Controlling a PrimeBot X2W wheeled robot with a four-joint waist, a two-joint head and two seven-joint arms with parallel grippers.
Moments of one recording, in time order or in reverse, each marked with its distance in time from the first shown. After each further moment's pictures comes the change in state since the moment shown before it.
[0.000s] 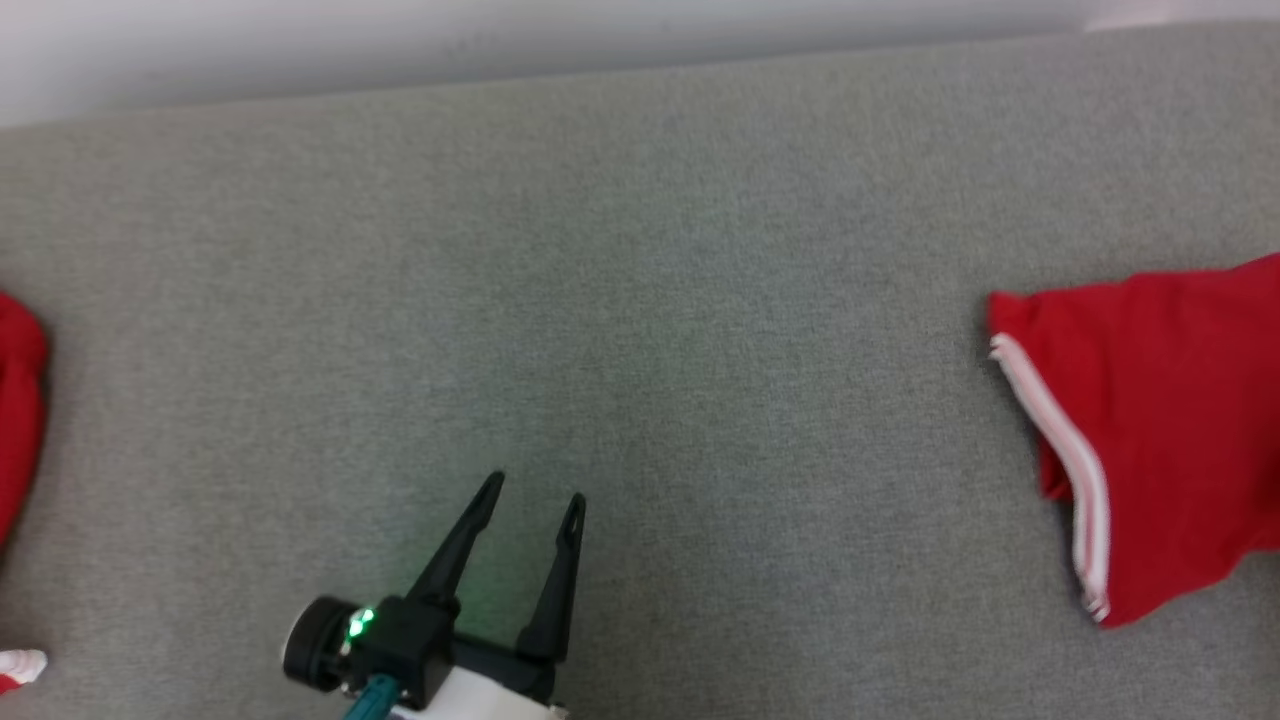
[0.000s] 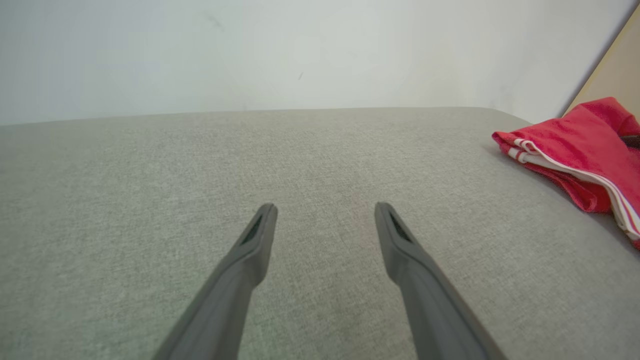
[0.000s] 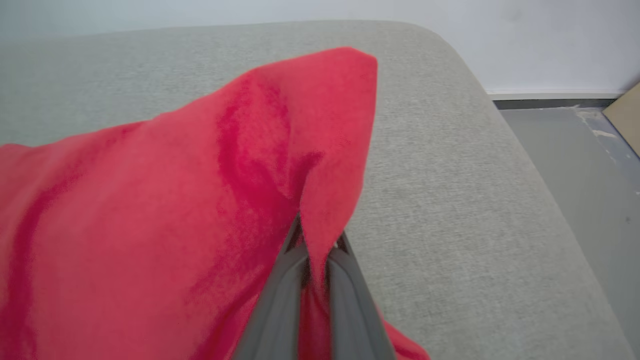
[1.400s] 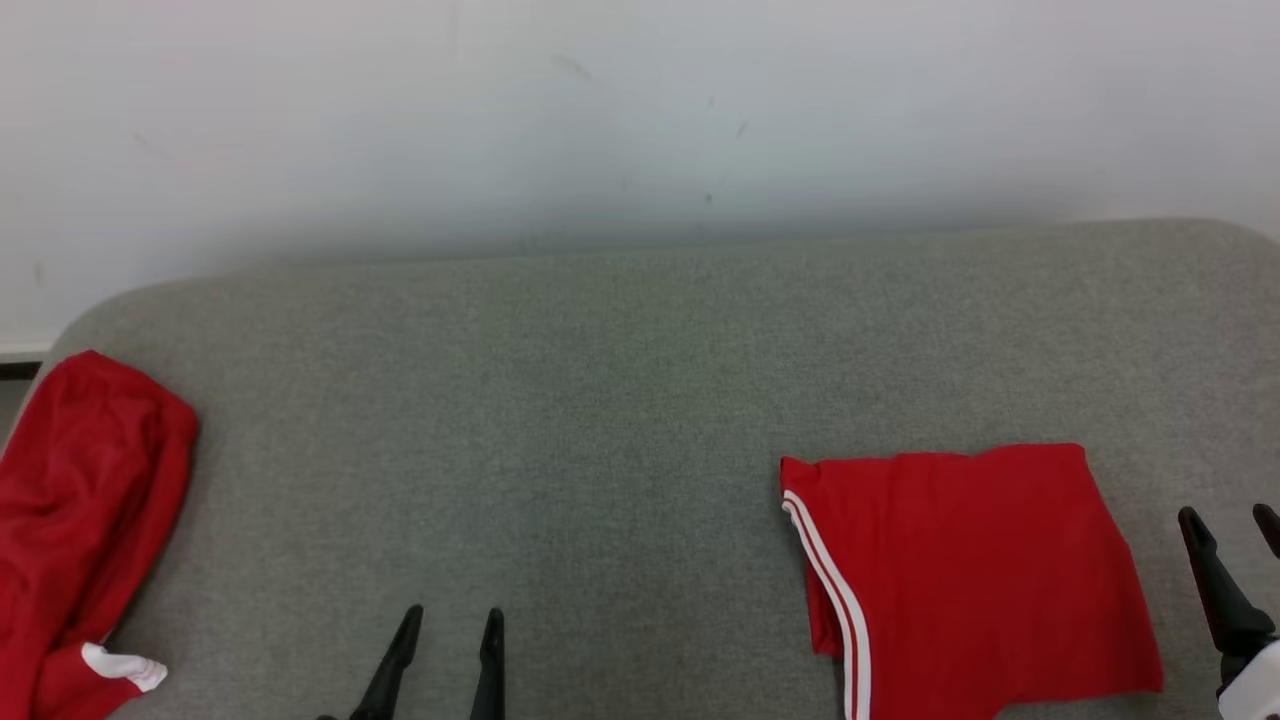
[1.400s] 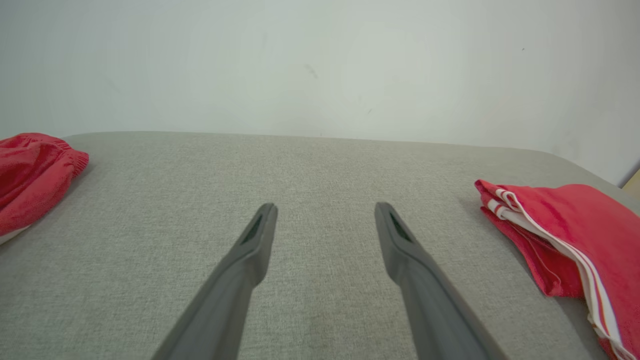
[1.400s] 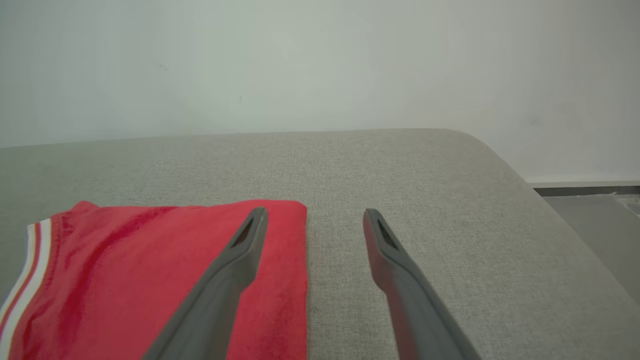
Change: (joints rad) left arm 0.217 0.000 0.063 -0.020 -0.078 0.054 0.001; right arm 0.483 0.213 -0.346 -0.349 -0.337 0.000 -0.188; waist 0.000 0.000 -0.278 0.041
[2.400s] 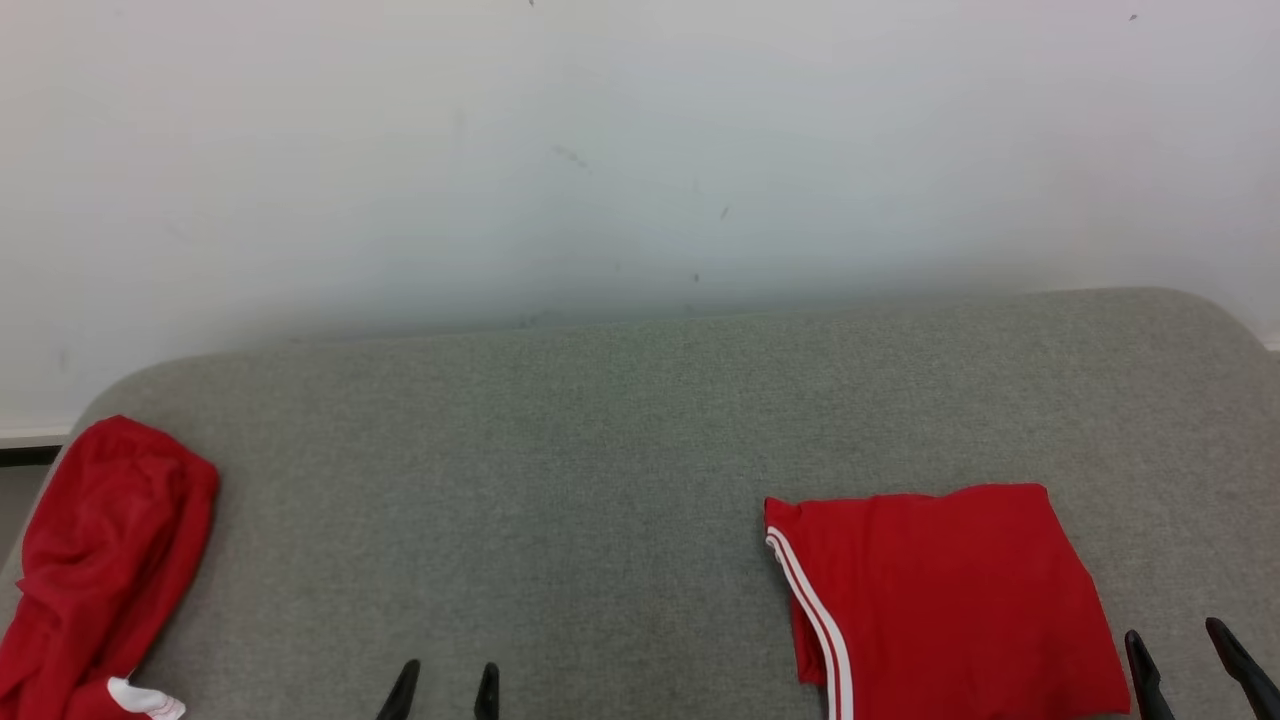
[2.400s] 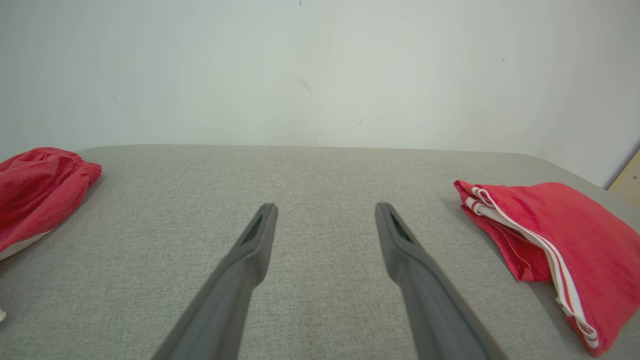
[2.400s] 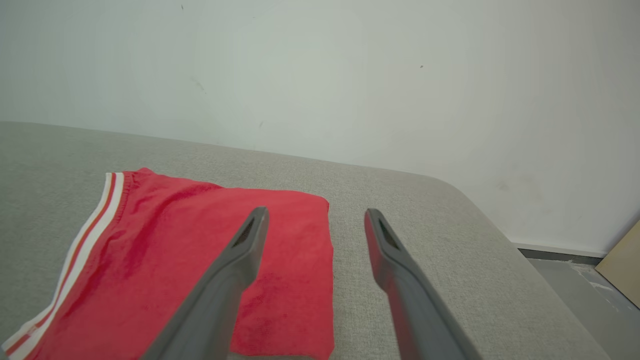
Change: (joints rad) left arm 0.043 0.000 0.012 0.025 0.010 -0.010 0.000; right arm 0.220 0.158 -0.087 -0.103 -0.343 0.000 -0.161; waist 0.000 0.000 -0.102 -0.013
